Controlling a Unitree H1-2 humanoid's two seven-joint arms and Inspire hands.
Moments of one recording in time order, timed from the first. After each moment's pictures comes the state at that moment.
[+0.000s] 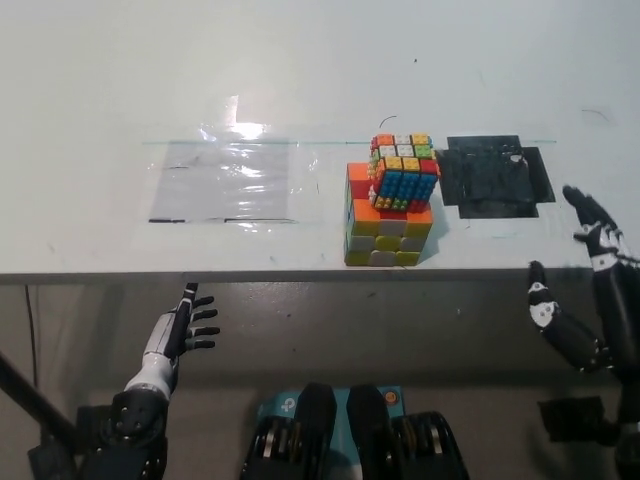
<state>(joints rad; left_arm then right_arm) -0.54 0.13 0.06 1.08 0.03 -0.24 0.08 -0.09 -0.10 -0.04 -0.25 -0.68 -0.07 -0.02</state>
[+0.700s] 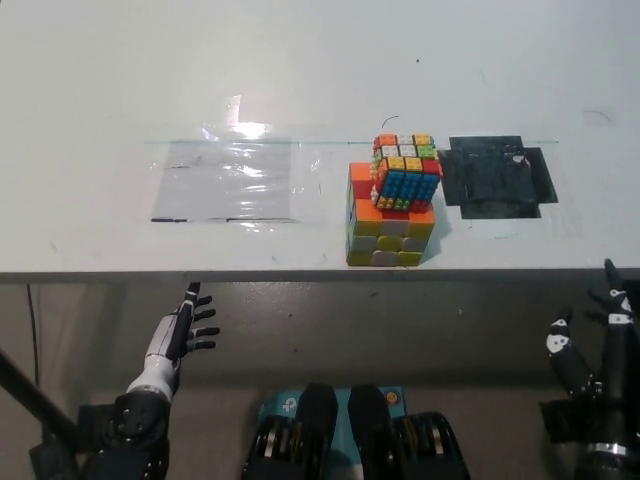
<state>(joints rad) -0.54 0.13 0.06 1.08 0.03 -0.24 0.08 -0.13 0.03 -0.19 0.19 -0.52 -0.19 -0.33</state>
